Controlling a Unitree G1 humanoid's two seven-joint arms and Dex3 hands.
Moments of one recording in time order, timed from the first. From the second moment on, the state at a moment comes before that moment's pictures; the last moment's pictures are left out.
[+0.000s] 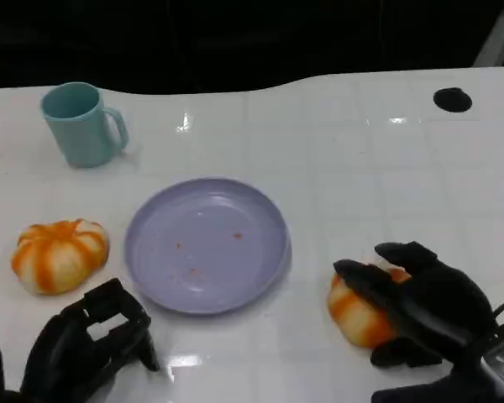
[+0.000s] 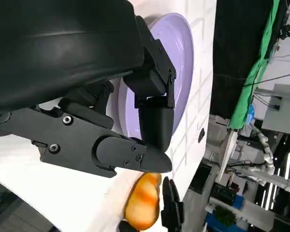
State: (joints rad) left arm -0.09 0.05 0.21 0.69 -0.40 -0.30 -0.71; right arm -0.20 -0.36 0.44 0.31 -1.01 -0.20 -0.16
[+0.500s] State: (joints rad) left arm -0.09 0.05 0.21 0.69 -0.40 -0.30 -0.71; right arm -0.30 -0.35 0.49 0.49 -0.96 -0.28 -0.42
